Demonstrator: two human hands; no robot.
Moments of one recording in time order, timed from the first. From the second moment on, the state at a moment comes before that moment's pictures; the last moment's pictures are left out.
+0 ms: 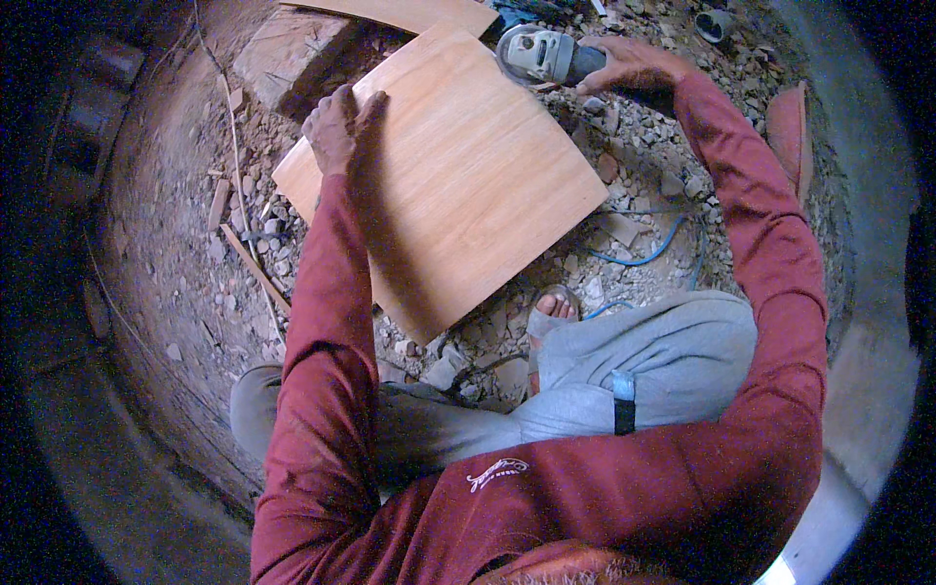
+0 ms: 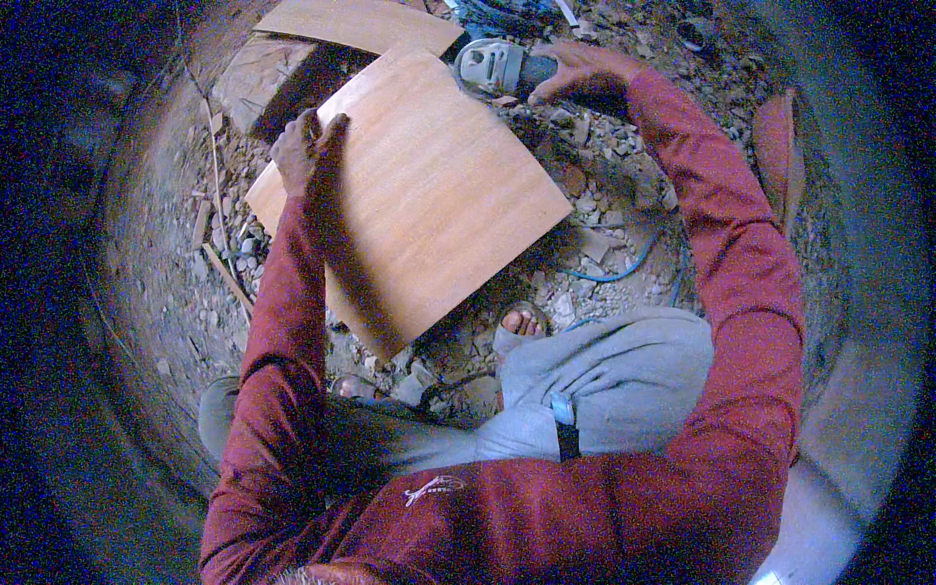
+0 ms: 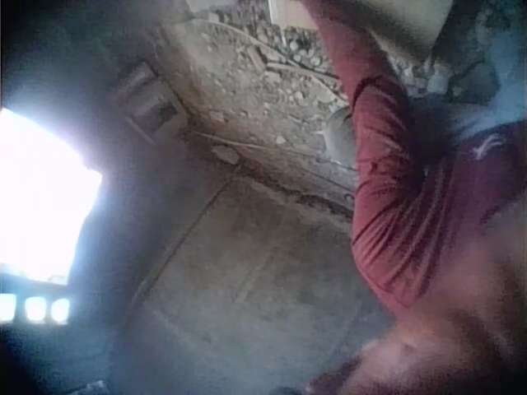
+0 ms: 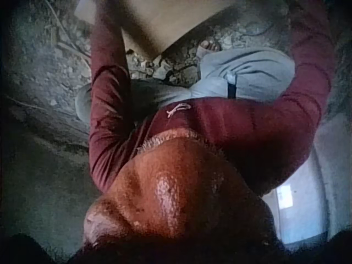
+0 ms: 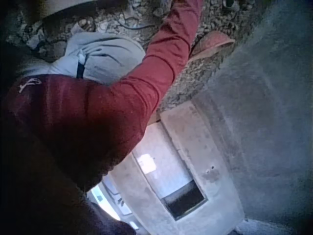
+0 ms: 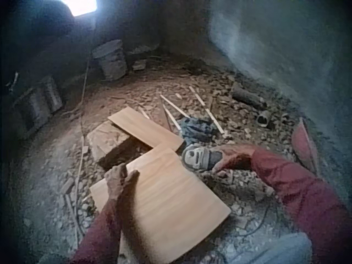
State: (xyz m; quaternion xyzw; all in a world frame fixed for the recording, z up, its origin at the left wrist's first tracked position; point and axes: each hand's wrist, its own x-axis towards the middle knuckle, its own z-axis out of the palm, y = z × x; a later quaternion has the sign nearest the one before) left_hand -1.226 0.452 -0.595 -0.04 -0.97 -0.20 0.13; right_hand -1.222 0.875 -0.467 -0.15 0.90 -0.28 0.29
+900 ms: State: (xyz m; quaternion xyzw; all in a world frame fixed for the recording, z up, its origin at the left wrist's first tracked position) left_hand -1.232 0.448 -0.606 -0.05 -0.97 -0.20 0.12; right_hand -1.232 0.877 -0.483 -0.06 0.88 -0.35 0.30
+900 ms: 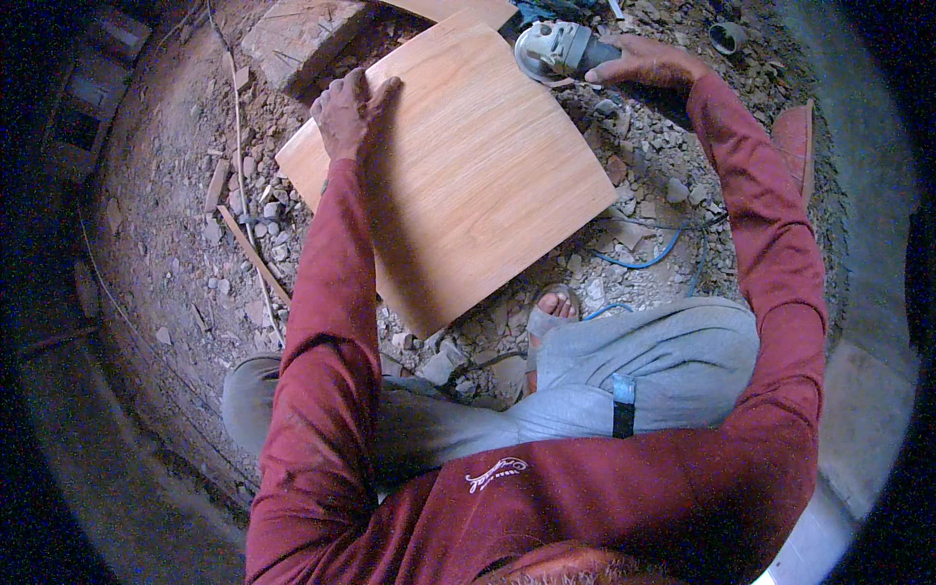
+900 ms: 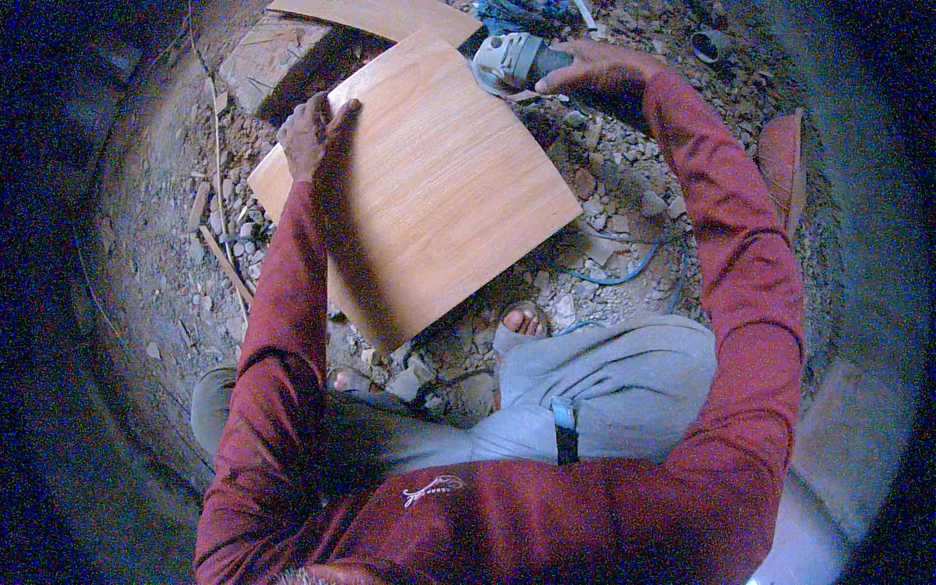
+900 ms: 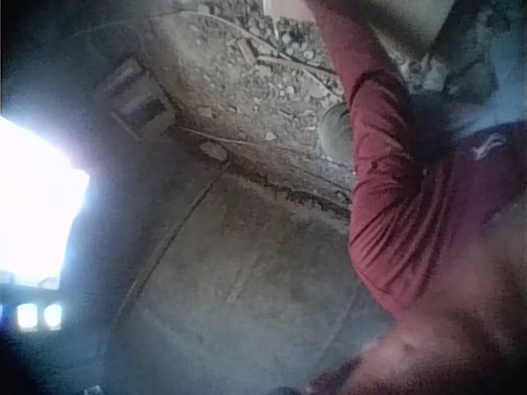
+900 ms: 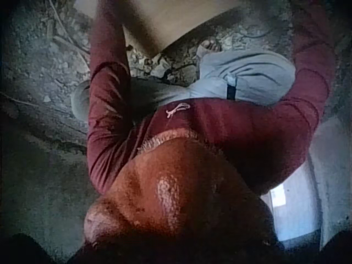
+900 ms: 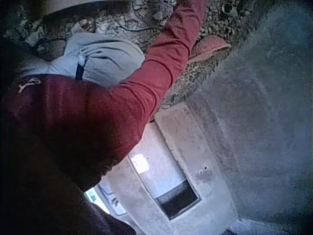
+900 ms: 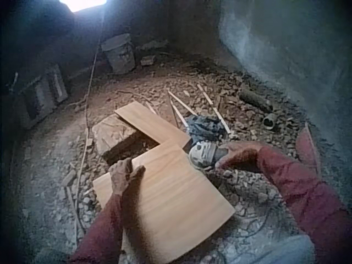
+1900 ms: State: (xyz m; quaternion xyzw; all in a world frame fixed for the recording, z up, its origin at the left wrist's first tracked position) left_hand -1.237 0.439 -0.627 -0.08 -0.95 -0.21 0.21; right_hand -1.253 0.863 -0.465 -0.05 0.91 -0.23 0.33
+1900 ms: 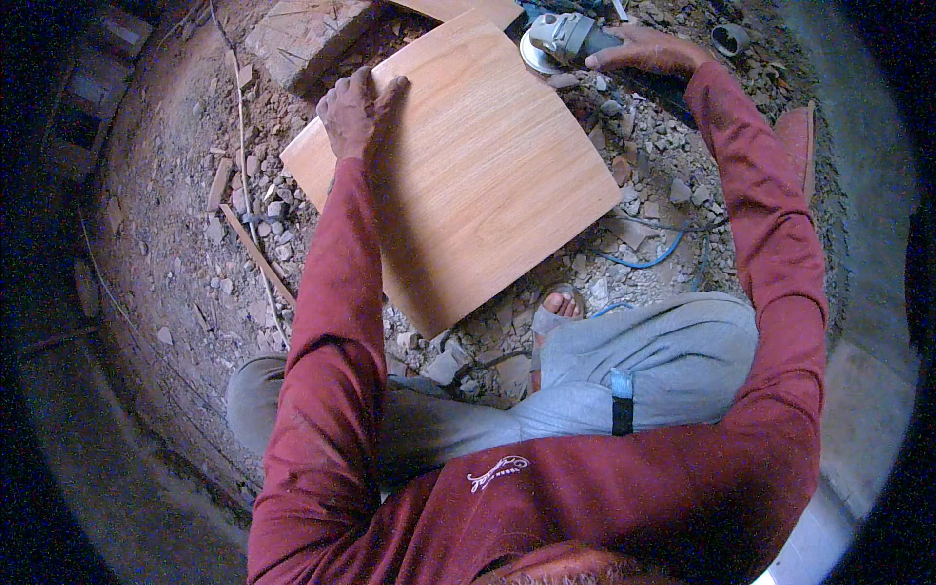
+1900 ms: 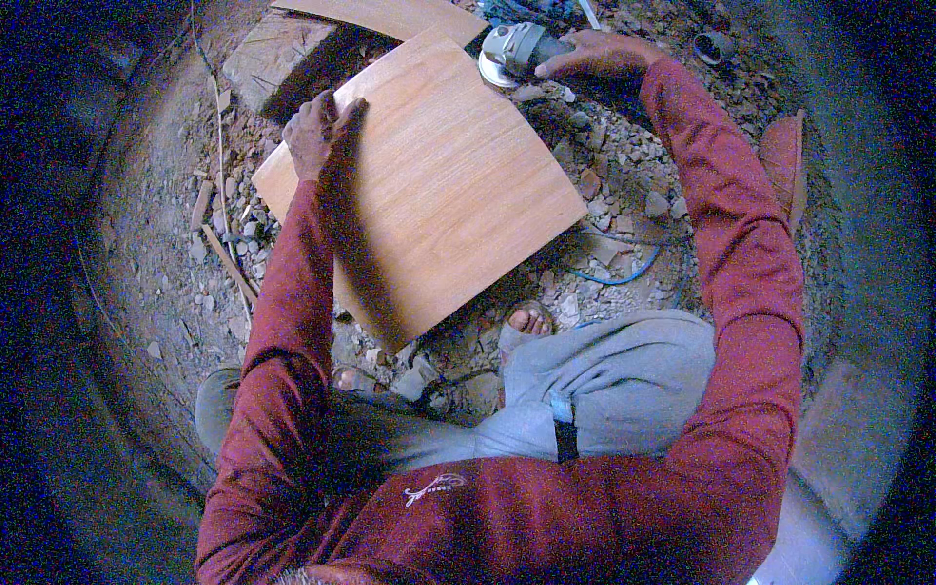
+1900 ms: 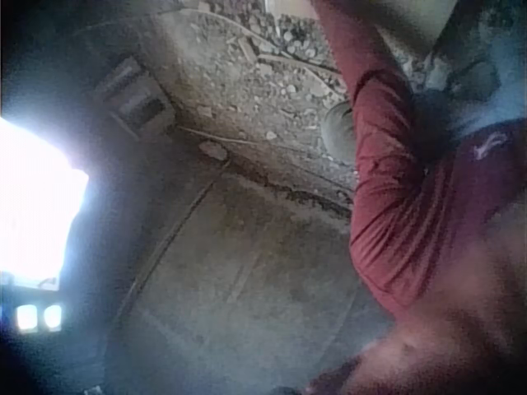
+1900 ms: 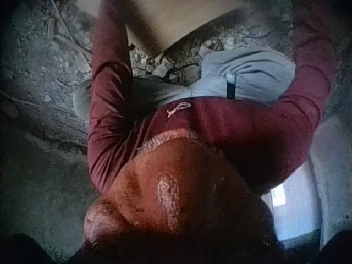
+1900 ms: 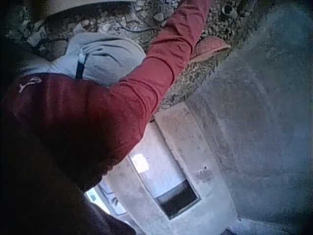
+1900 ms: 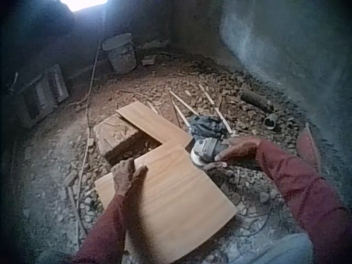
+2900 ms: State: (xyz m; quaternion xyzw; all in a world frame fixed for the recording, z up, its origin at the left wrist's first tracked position) left_hand -1.233 0.449 -0.618 -0.07 -0.97 -0.19 0.16; right_hand -1.246 0.845 -0.449 0.09 0.82 -0.39 0.40
